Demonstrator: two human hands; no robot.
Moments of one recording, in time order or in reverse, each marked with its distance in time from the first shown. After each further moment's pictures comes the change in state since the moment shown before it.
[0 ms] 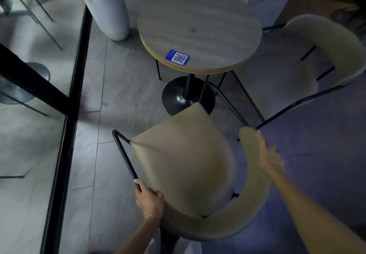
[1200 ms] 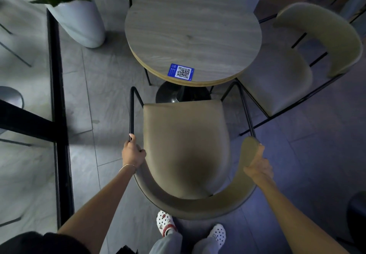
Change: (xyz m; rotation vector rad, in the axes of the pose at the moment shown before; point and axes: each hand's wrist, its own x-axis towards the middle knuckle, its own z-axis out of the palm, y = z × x) left_hand 0.231 0.154 -0.102 0.388 -0.172 0.464; right_hand -0.013 -0.123 0.017 0.222 -0.127 0.349
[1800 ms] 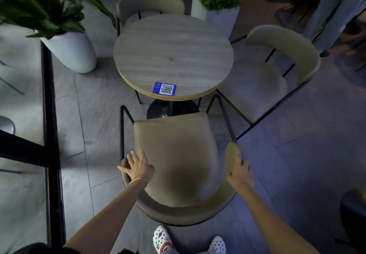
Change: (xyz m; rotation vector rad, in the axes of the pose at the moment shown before) left_hand -0.056 0.059 0.019 0.423 -0.101 -0.014; right_hand -0.032 0.015 -0.004 0.002 0.039 -0.150
